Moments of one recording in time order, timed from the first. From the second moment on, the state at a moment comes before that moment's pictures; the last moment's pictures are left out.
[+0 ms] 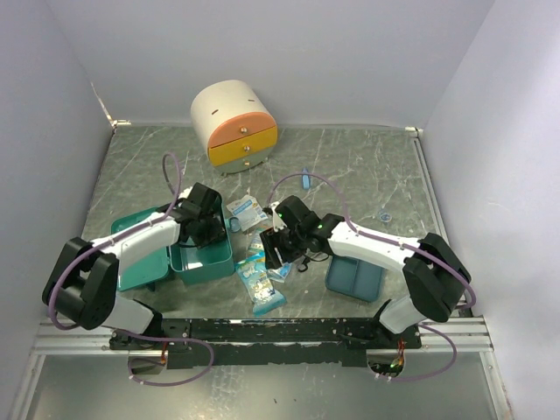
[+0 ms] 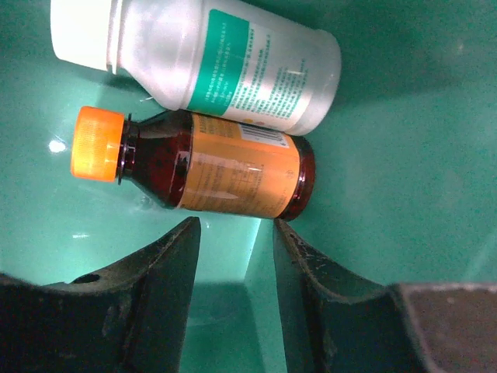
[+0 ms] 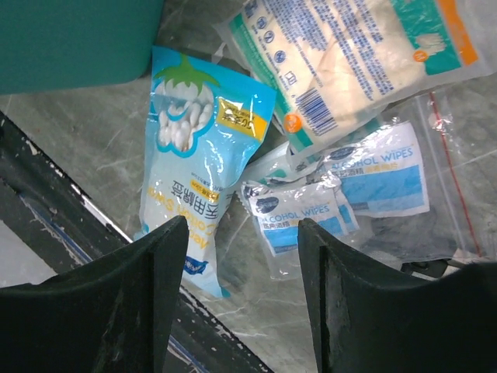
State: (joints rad) left arm -0.50 1.42 0.81 -0.47 -0.17 -0.98; right arm 0.85 1.51 0.92 -0.39 -0.22 0.33
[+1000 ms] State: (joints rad) left arm -0.50 1.08 0.84 -0.62 -0.21 -1.01; right arm 0.92 1.61 0.93 -0.35 -0.20 0.48
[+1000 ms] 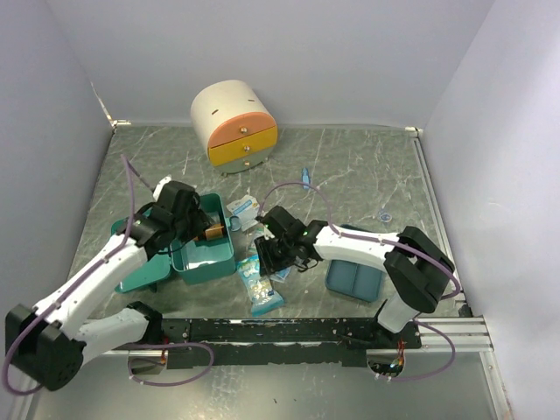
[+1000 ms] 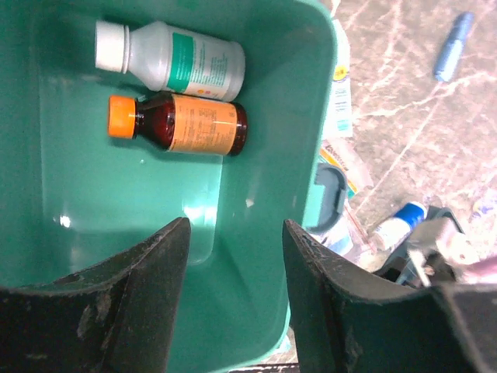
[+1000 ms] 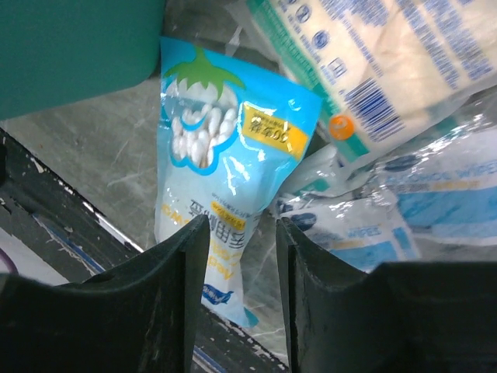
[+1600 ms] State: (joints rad) left arm -0.50 0.80 0.88 -0.65 -0.11 -0.75; right arm 1.00 1.61 0.90 -0.32 -0.13 0.61
